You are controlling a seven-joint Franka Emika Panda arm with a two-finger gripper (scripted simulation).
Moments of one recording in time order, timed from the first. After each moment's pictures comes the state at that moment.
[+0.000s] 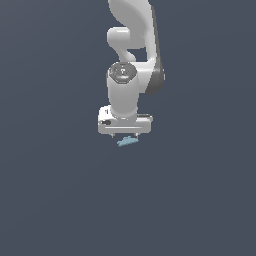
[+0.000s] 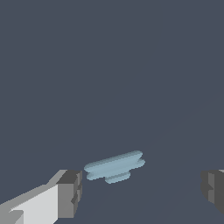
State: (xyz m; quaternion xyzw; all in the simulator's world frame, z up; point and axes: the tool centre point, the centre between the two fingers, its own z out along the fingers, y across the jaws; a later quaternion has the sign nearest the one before) arm -0.014 -0.013 0.158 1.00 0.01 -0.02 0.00
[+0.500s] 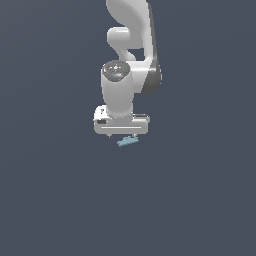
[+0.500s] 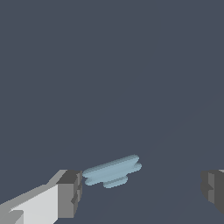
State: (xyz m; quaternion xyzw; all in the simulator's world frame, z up) arm -0.007 -0.024 0.164 1.00 -0.01 -0.01 -0.01
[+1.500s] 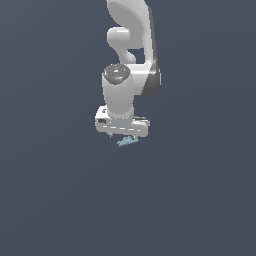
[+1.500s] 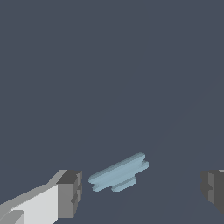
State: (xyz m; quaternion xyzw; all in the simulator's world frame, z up) arm -0.012 -0.021 0.152 1.00 -0.08 0.00 -0.01
